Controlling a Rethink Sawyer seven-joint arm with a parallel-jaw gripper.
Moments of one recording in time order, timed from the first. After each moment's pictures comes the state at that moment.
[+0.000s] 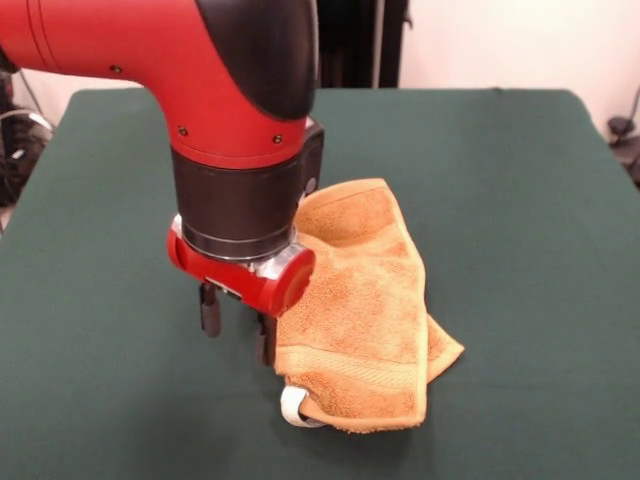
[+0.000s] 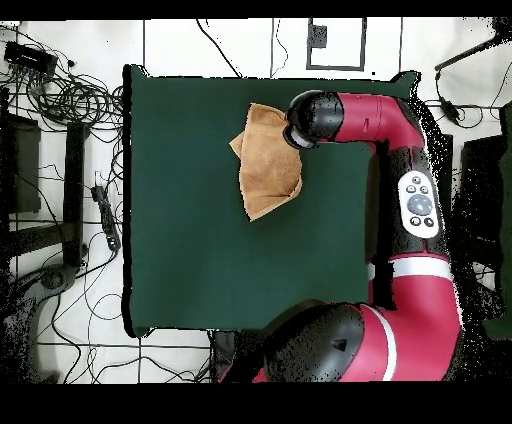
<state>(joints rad) -0.43 -0.30 0.40 0.92 -0.53 0.93 2.33</state>
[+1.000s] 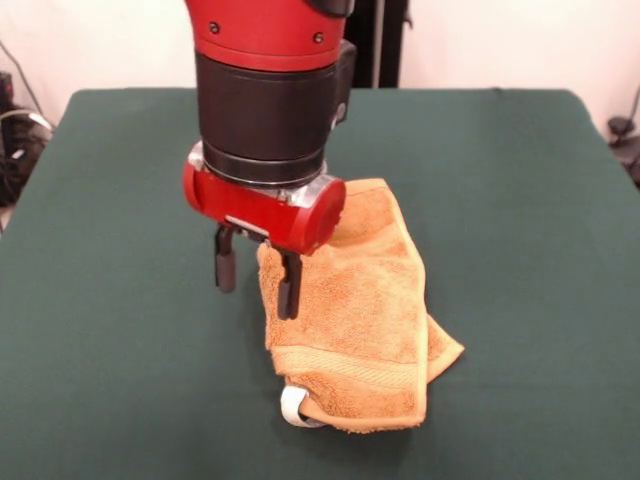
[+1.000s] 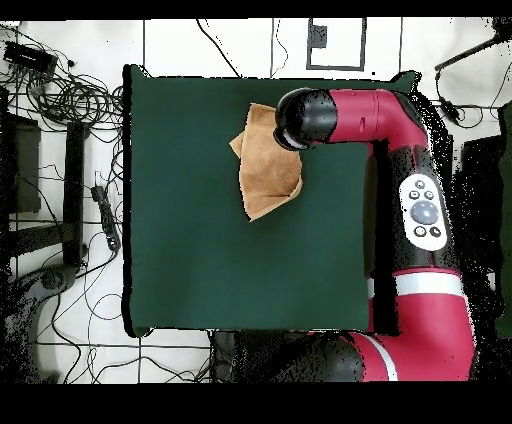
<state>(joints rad) -0.41 -0.43 0.40 1.03 -0.54 0.90 2.33</state>
